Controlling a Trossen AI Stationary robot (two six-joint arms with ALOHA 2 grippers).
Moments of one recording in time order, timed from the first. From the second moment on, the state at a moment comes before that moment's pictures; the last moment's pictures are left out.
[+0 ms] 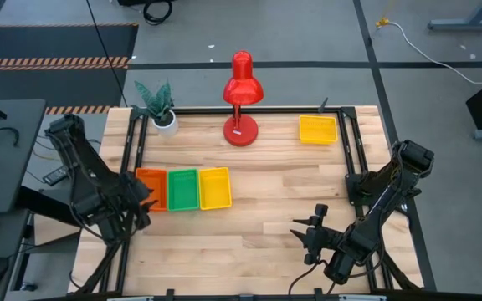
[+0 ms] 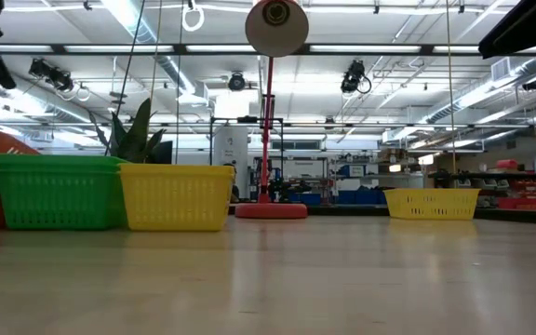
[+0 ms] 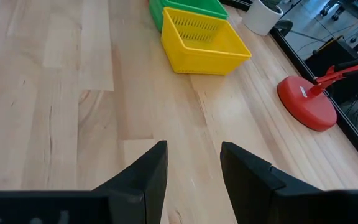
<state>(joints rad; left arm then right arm) -1.07 1.03 0.84 -1.41 -0.72 -1.53 0.94 1.61 1.02 -0.72 1.03 0.86</state>
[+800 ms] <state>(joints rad) -0.91 1.04 0.75 -1.40 -0.29 -1.89 0.93 1.61 1.02 -0.72 1.03 0.84</state>
